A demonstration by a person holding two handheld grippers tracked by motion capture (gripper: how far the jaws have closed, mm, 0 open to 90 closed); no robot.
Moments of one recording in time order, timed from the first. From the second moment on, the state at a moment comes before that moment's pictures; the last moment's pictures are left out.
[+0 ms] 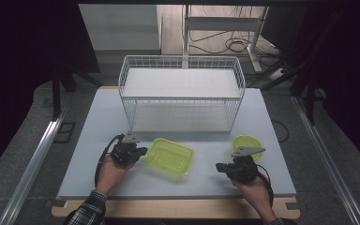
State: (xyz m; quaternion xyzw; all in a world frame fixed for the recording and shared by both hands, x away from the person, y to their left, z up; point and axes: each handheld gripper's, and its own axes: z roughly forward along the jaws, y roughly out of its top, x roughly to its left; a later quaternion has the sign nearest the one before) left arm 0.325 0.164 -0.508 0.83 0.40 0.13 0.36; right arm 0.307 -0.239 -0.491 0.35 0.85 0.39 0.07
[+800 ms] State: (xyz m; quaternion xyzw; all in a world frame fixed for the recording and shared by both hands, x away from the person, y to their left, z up) left arm 0.266 0.122 -0.507 0.85 0.33 0.11 0.38; right arm 0.306 -0.236 -0.492 0.35 0.85 0.38 0.08
